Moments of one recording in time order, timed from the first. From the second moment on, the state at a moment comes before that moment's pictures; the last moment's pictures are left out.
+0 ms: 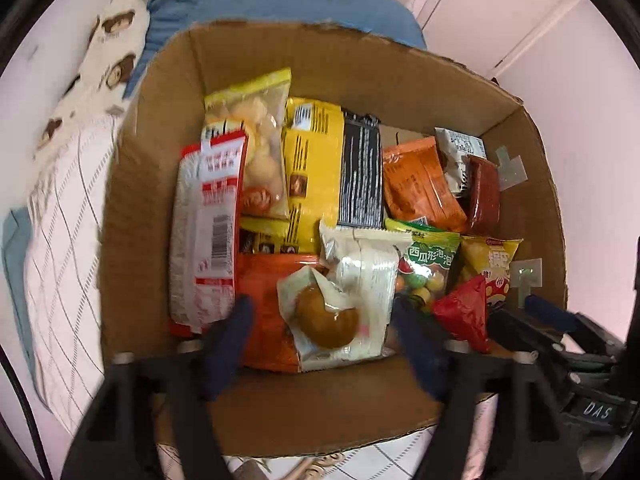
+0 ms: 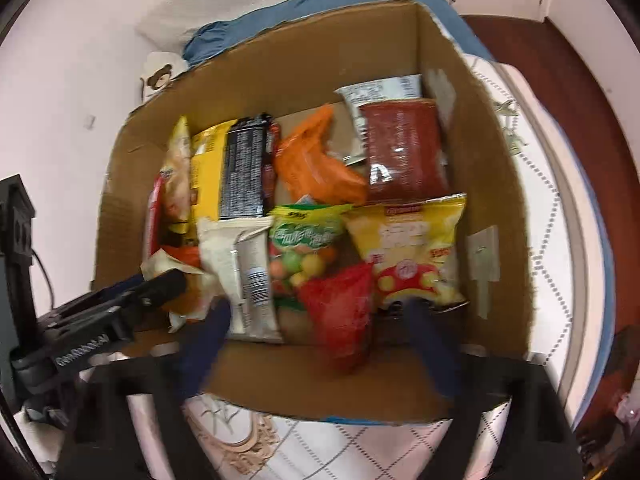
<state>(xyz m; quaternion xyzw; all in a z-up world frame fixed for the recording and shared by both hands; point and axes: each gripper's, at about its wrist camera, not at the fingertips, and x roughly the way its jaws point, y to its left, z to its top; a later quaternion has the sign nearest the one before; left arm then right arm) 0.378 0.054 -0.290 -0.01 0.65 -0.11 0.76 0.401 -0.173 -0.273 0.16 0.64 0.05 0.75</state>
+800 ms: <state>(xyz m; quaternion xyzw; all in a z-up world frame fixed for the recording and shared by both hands) 0.338 0.062 -0.258 -0.01 0.59 -0.08 0.80 0.367 -0.171 -0.232 0.03 0.59 -0.03 0.81</state>
